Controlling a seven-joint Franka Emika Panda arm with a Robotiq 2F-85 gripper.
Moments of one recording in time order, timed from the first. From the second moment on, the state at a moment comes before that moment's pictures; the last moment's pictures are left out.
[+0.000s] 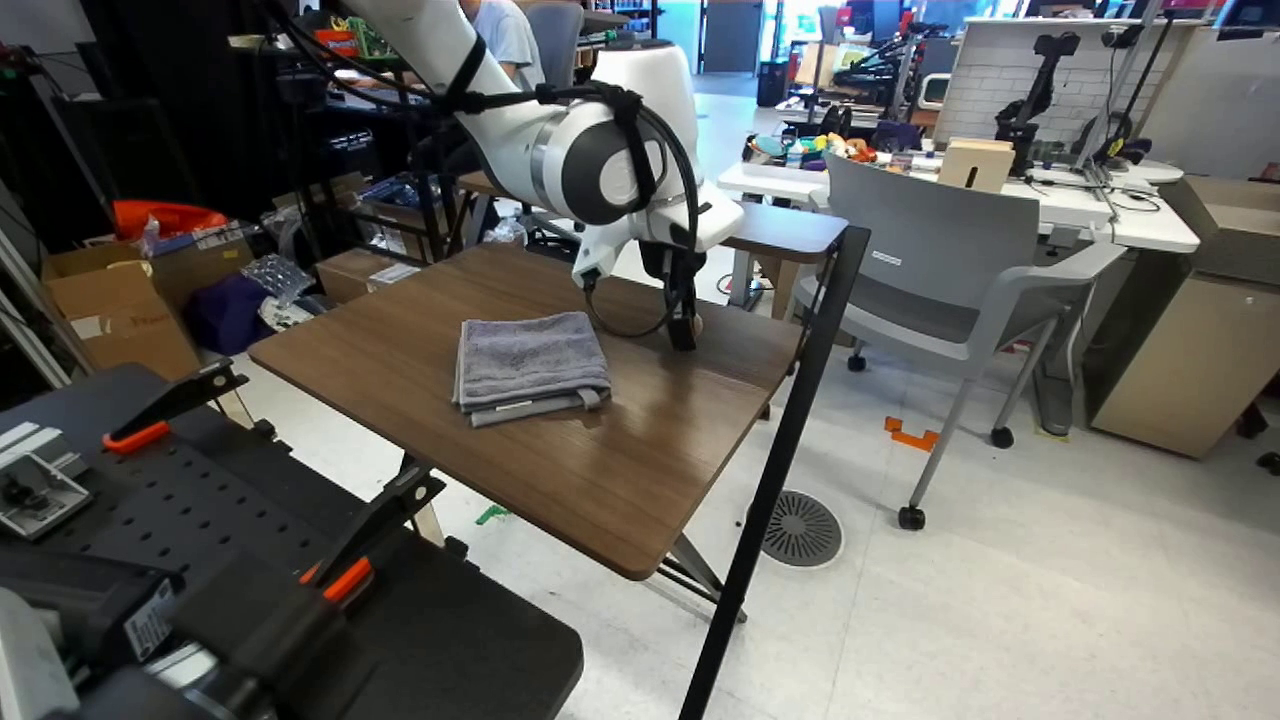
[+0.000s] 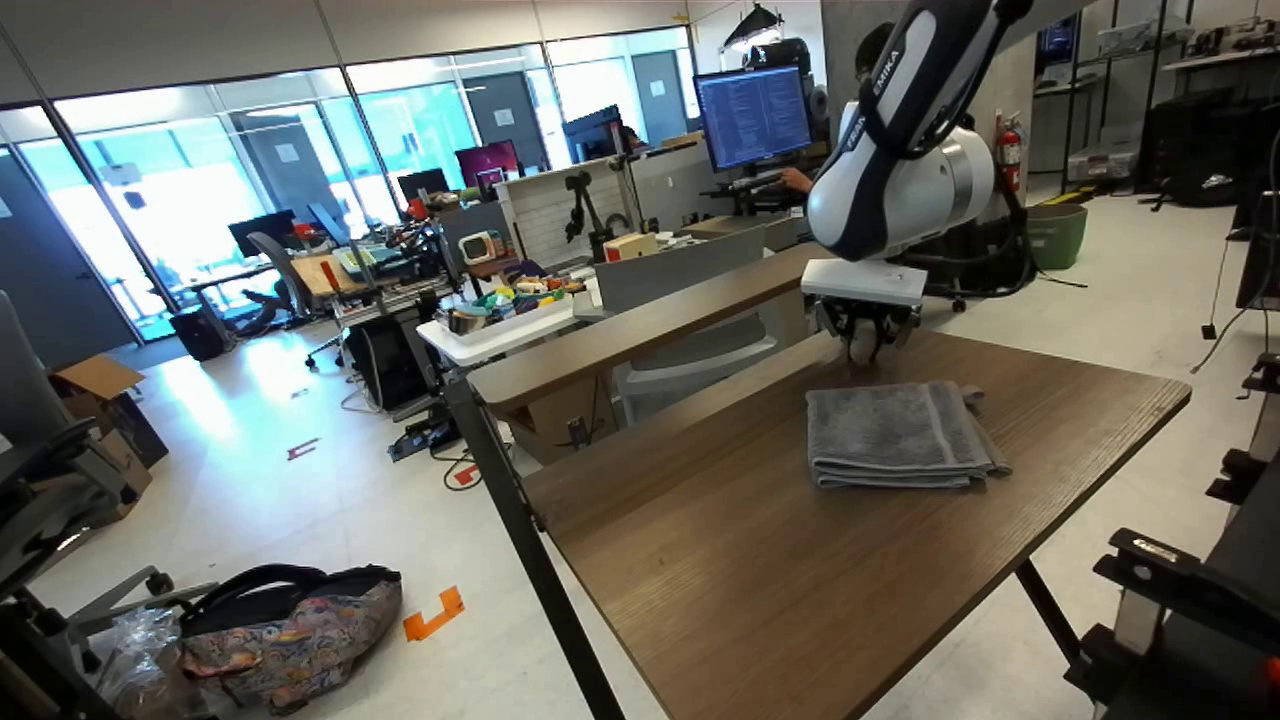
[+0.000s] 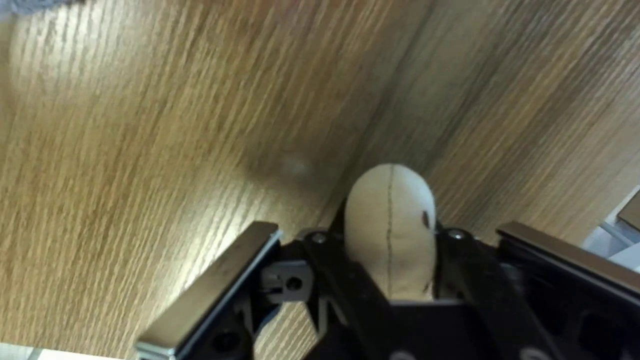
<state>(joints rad) 0.02 1.15 -0.23 -1.34 0.26 2.70 0.83</state>
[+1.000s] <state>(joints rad) -0.10 0.80 0.14 -1.83 0.28 3.02 0.50</state>
